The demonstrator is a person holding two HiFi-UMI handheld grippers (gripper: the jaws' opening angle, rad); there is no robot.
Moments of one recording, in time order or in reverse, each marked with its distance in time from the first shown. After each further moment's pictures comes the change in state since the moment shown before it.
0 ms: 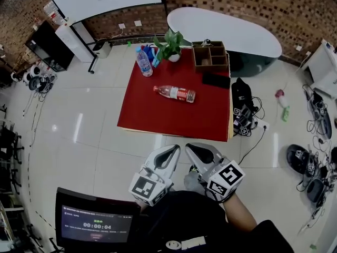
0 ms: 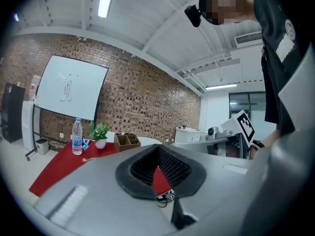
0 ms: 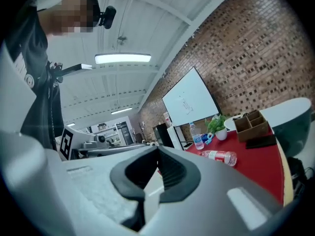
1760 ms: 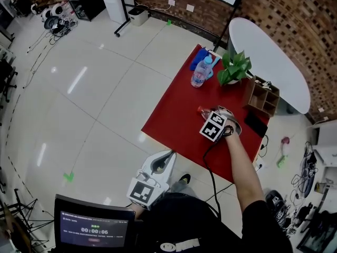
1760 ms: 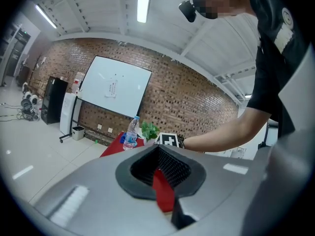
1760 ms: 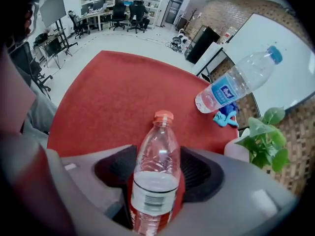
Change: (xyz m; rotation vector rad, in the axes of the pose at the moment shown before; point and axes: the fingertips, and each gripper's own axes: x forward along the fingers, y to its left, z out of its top) left arm -0.057 0.241 -0.019 -0.203 -0.024 0.345; right arm 0.317 -0.242 -0.158 -0.990 1.293 0.036
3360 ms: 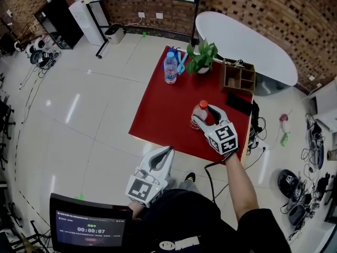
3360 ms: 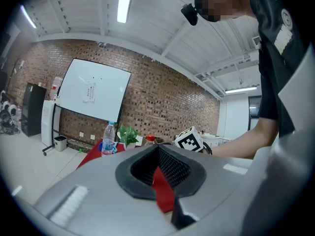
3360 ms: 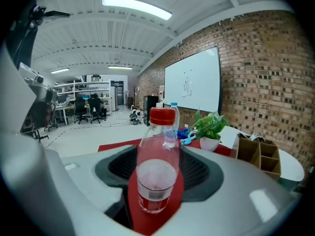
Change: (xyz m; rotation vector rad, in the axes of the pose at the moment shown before) left arm 0.013 -0.080 0.014 0.130 0.010 -0.139; right arm -0.164 0.003 -0.044 0.705 -0.843 -0.211
